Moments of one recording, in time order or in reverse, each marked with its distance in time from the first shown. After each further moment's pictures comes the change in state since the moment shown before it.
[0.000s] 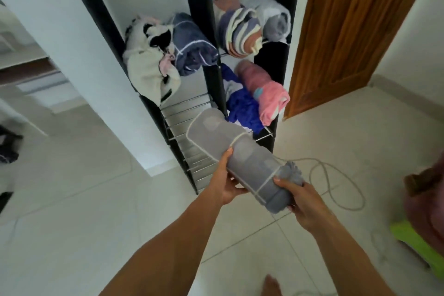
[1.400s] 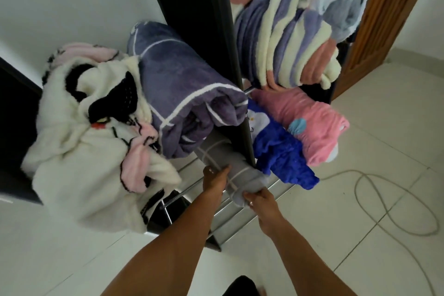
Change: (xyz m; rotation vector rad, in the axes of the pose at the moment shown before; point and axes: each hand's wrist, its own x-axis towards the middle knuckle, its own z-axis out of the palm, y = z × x) left_hand 0.351 0.217 -0.051 0.603 0.298 0.164; right_hand 0.366 0.015 0.220 0.039 0.162 0.119
